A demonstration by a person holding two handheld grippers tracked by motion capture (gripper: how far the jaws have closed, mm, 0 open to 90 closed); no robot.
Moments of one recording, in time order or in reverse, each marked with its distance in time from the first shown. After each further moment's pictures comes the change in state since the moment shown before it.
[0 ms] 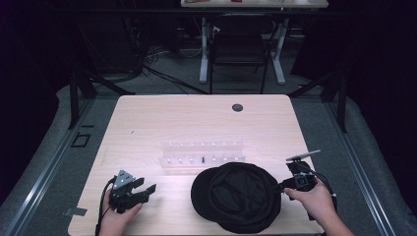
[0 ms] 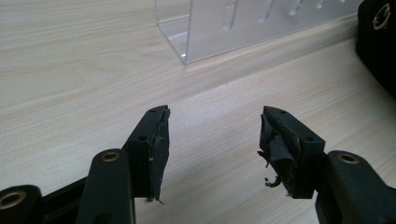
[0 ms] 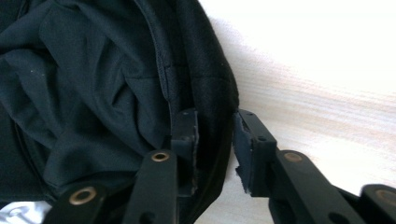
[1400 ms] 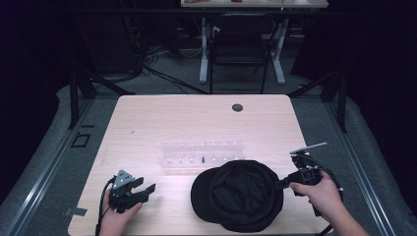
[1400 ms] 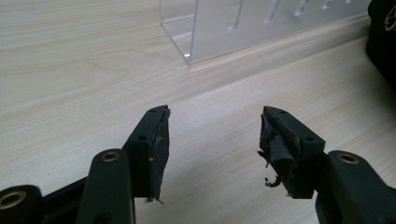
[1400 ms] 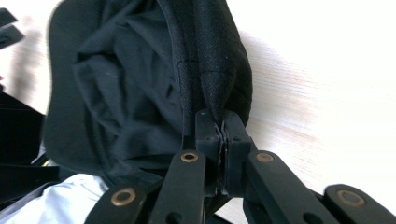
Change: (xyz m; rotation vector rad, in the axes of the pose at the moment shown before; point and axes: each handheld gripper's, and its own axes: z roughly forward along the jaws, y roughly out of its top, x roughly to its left) left arm 0.001 0.000 0.001 -0.004 0.010 -0.006; right arm 0.010 0.009 -0.034 0.026 0.118 0.016
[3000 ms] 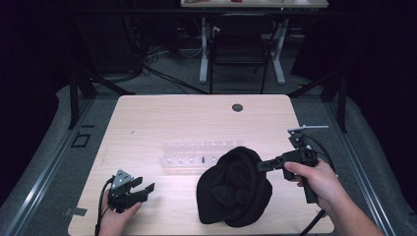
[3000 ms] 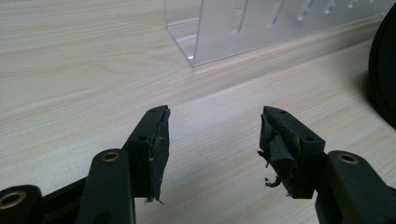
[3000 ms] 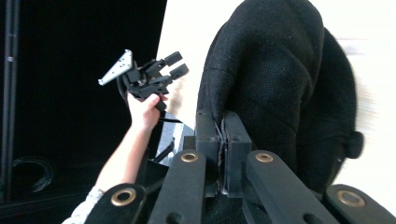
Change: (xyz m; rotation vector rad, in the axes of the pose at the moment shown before) left arm 0.002 0.000 -0.002 -0.010 0.006 -0.006; right arm 0.060 0.024 -0.049 -0.049 0.430 0.042
